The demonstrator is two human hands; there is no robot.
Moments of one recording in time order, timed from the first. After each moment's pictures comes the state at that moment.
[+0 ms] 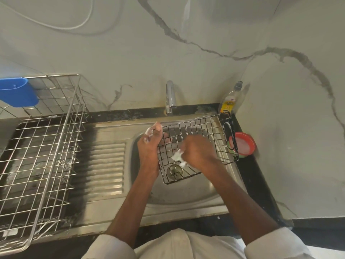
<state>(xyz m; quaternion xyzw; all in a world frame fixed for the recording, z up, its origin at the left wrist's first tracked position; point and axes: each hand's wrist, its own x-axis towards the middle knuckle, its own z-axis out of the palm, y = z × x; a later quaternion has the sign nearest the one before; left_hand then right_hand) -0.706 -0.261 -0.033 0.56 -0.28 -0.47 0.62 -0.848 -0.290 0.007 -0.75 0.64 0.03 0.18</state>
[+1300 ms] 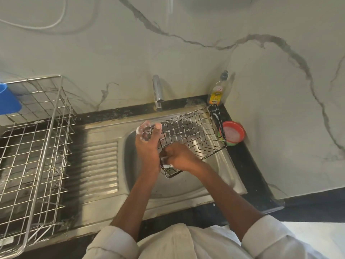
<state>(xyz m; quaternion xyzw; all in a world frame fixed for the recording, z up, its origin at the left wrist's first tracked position) -0.732 -0.259 -0.044 0.58 -0.26 -0.43 0.64 -0.848 -0.270 -0.038 -0.70 0.54 -0.07 0.46</state>
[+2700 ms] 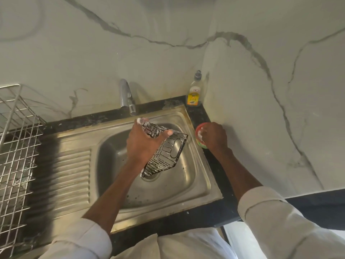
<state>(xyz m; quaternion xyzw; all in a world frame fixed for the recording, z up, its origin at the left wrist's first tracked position) -0.801 -0.306 -0.033 0.71 -0.54 -0.30 0.33 -1.050 -0.360 -0.085 -0.59 0.77 -0.15 0.18</state>
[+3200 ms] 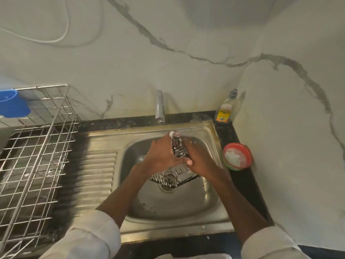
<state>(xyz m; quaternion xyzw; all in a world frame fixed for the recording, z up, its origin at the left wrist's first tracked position) -0.746 -0.333 -0.035 0.64 -0.68 -0.29 0.19 -0.916 -0.356 -0.076 -0.80 0.52 -0.10 0.26</state>
